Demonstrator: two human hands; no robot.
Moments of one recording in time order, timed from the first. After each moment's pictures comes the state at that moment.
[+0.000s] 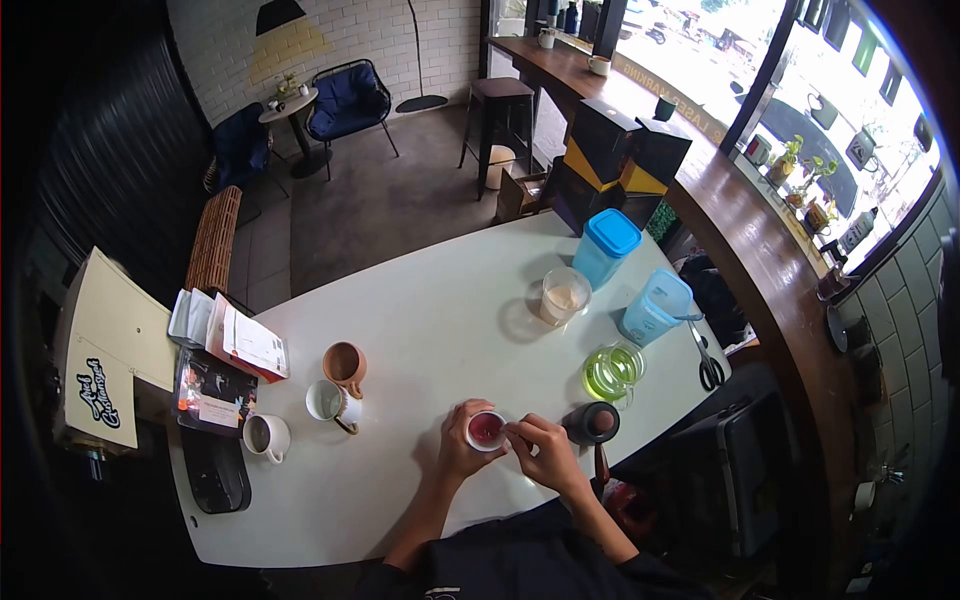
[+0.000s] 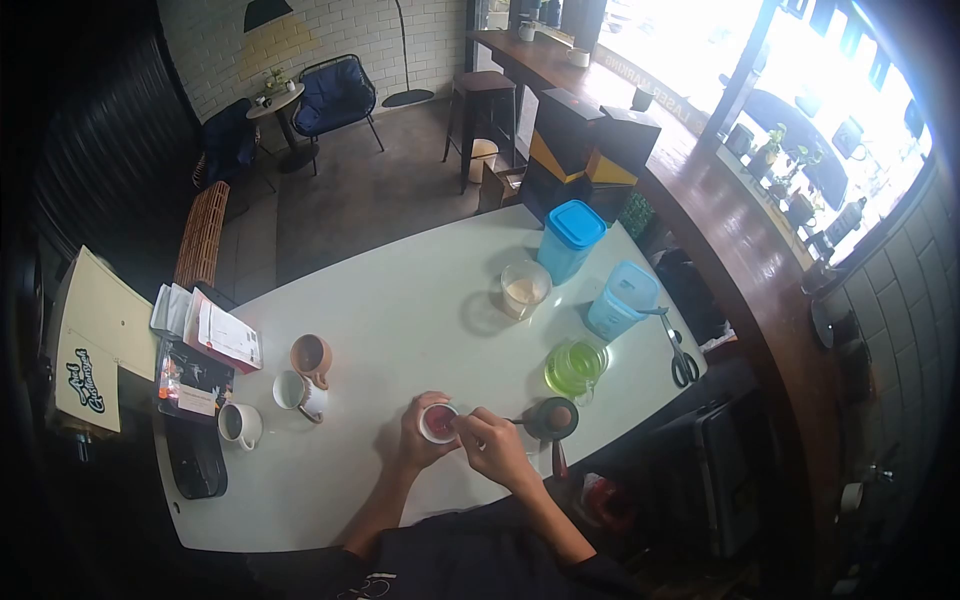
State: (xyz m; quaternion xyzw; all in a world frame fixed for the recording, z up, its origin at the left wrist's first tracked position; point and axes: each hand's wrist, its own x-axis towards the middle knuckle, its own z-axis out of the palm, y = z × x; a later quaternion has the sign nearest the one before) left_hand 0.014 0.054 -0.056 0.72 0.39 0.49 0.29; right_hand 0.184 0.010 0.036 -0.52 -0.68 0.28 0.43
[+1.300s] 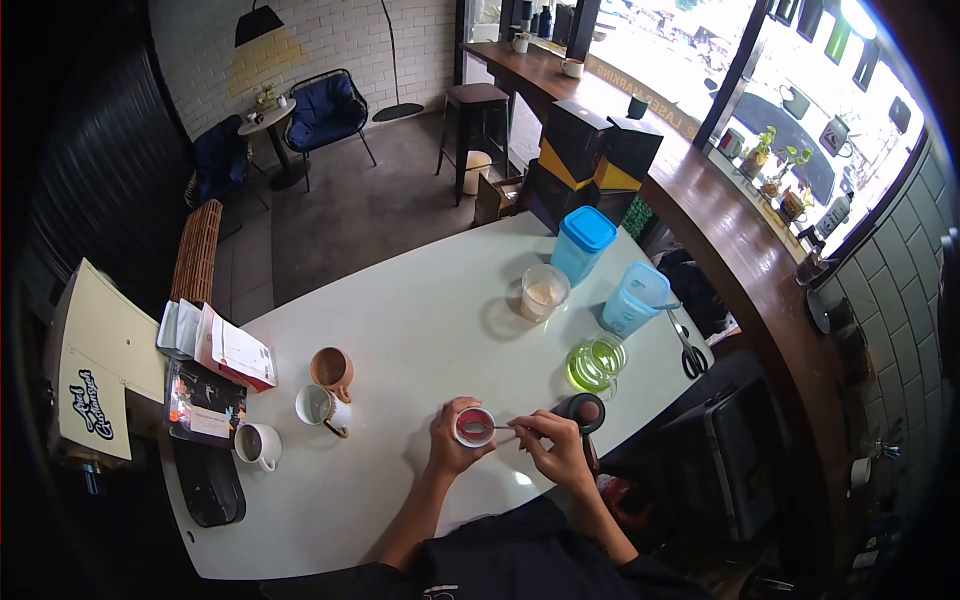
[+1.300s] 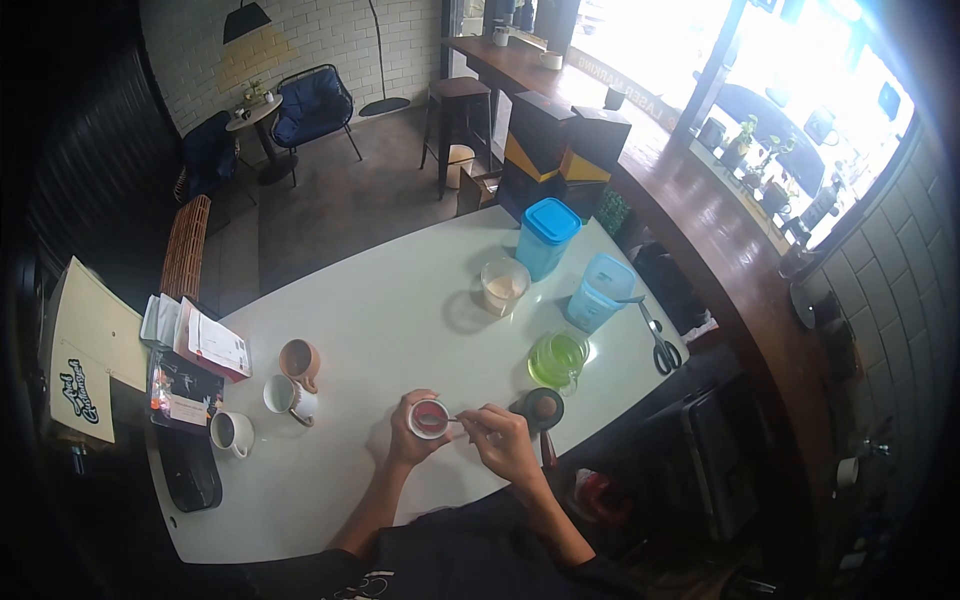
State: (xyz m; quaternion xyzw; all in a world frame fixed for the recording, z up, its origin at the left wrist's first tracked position) left_hand 0.017 0.052 -0.065 0.70 0.39 0.51 0.31; right_hand 0.202 -0.007 0.047 -0.54 -0.62 0.34 0.46
